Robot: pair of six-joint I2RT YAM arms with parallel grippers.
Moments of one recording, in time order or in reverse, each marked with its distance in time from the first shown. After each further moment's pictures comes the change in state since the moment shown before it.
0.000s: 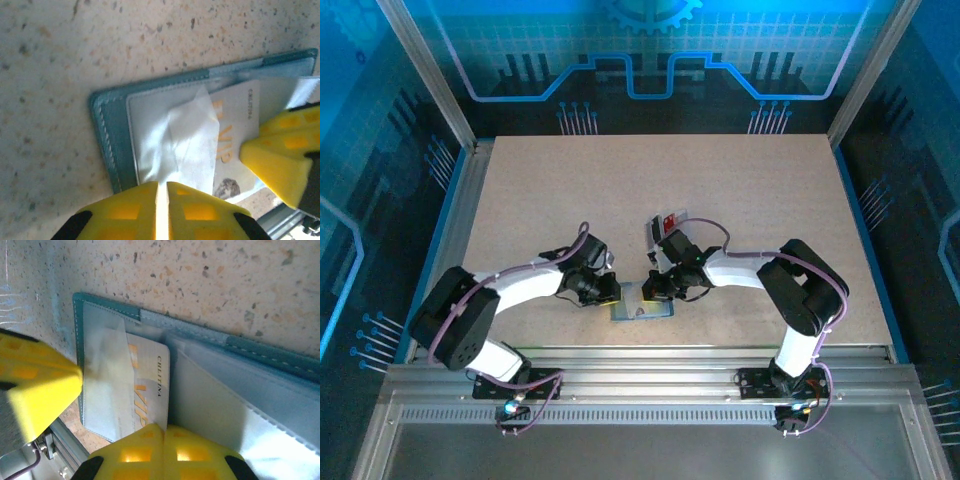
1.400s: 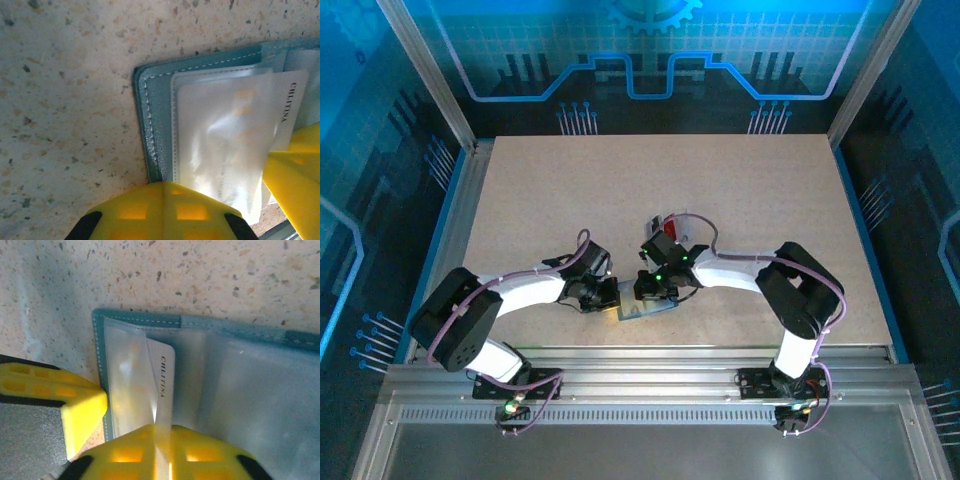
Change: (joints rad) left arm -0.052 0.037 -0.047 0.077 -0.051 -0.108; right arm 0.097 0.003 0.117 -0.145 0.198 0.027
